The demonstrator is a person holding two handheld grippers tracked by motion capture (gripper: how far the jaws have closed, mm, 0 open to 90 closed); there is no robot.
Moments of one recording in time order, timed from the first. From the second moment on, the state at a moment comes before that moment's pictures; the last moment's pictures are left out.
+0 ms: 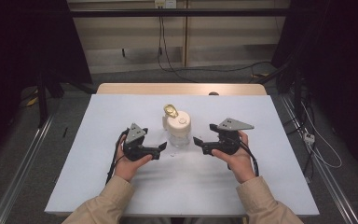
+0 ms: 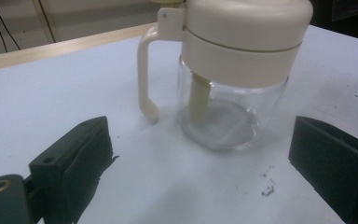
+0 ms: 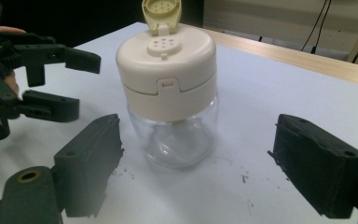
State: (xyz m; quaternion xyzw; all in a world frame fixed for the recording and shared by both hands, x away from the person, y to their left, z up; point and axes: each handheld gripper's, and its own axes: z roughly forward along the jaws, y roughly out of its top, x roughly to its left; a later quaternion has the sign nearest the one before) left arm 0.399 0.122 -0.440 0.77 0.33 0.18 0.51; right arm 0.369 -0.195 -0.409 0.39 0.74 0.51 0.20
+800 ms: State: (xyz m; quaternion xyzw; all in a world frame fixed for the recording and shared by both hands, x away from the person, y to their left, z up) left arm 0.385 0.157 -0.437 0.77 0.32 0.17 0.52; right arm 0.346 -0.212 -0.423 0.40 0.74 0.50 0.21
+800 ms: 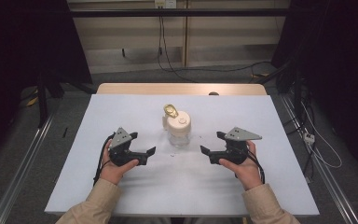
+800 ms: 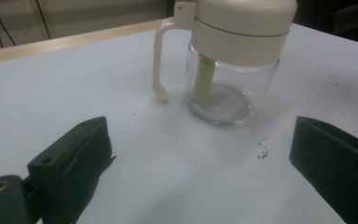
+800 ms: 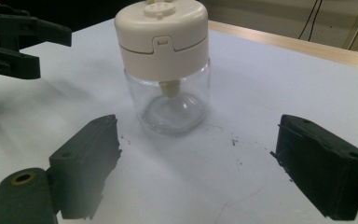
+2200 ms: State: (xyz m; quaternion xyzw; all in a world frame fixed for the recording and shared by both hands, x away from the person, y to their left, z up) left arm 0.366 0.221 -0.439 0.76 0.36 0.17 0.51; right arm 0.305 -0.258 -0.443 0.41 0.74 0.49 0.23
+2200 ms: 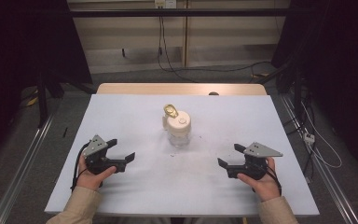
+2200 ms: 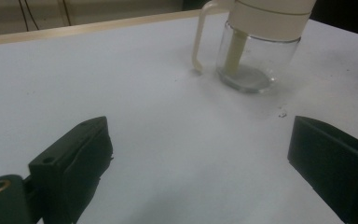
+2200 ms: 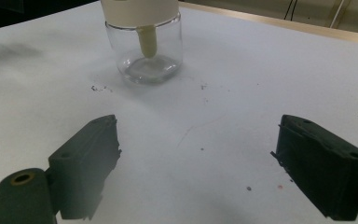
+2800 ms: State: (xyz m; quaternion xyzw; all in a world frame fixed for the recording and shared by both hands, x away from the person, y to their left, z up) left arm 0.358 0.244 -0.441 0.75 0.37 0.17 0.51; right arm 0.296 -0.266 -0.447 0.41 0.74 0.48 0.23
